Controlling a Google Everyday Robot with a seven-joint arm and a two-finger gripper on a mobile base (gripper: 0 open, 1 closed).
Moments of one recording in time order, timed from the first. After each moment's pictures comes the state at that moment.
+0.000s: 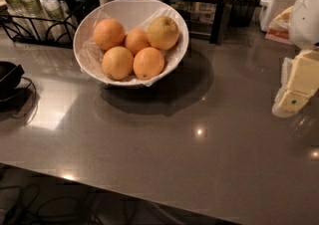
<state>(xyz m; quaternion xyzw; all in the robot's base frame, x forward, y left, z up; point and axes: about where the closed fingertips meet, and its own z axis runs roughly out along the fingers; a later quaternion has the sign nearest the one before) 0.438 -0.217 0.976 -0.60 0.78 -0.03 0.16</state>
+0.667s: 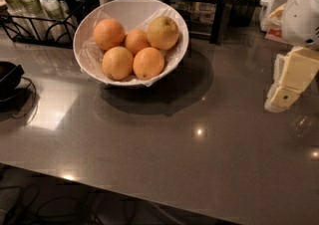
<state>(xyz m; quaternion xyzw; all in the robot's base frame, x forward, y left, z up) 0.449 -0.209 0.976 -0.61 0.78 -0.03 0.17</state>
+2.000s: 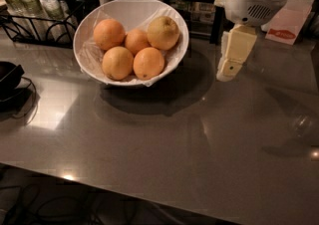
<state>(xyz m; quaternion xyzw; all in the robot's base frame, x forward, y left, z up) 0.531 -0.140 0.976 -0.66 0.72 -0.04 0.21</state>
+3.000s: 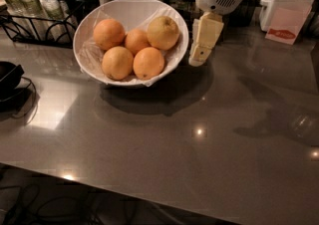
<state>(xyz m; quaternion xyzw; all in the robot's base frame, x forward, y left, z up) 0.576 -0.086 0.980 -0.69 0.68 -0.01 0.25</state>
